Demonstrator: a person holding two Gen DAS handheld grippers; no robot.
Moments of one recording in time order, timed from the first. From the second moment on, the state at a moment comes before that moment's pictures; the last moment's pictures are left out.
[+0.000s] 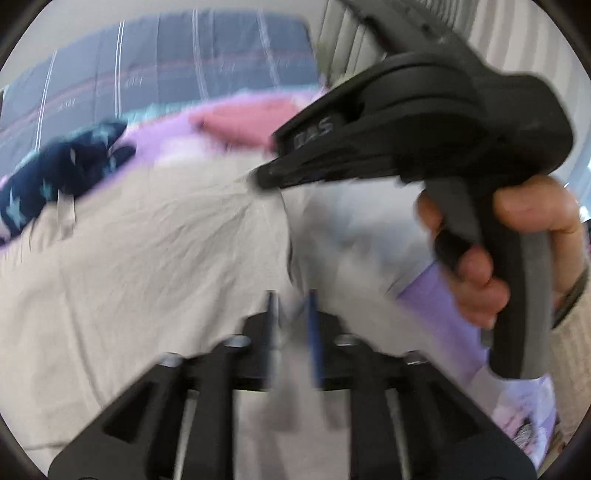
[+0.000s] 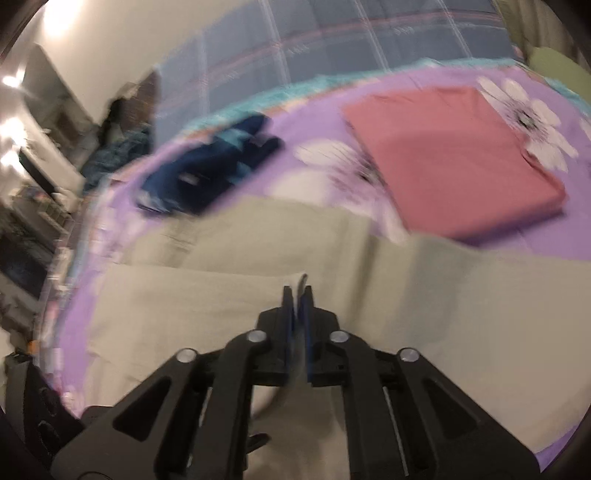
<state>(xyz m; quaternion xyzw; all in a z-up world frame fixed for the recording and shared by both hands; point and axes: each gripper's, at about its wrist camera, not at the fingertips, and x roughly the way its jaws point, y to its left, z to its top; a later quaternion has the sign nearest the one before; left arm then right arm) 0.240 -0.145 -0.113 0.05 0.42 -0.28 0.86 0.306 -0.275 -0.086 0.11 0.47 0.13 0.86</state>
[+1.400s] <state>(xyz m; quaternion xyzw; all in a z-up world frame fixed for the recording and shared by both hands) 0.212 0.033 -0.134 0.06 0.42 -0.08 0.90 0.078 -0.639 -0.102 0.53 0.24 -0.15 0.80</state>
